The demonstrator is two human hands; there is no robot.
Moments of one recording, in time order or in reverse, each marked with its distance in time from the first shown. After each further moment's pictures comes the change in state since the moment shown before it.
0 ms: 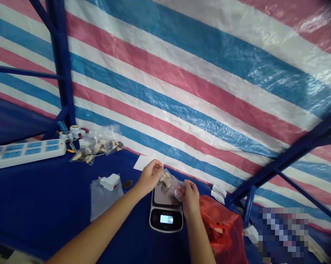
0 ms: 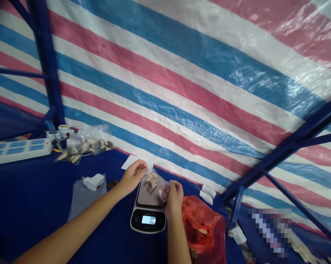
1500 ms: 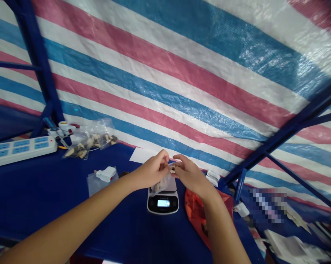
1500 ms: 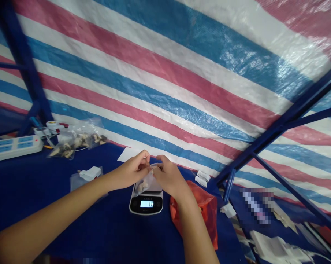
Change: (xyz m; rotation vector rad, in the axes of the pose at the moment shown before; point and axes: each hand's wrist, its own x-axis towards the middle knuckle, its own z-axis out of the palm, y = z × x) left_hand -0.016 0.077 0.003 0.227 -0.590 0.076; right_hand -0.049 -0.112 0.000 -0.634 -0.709 -0.251
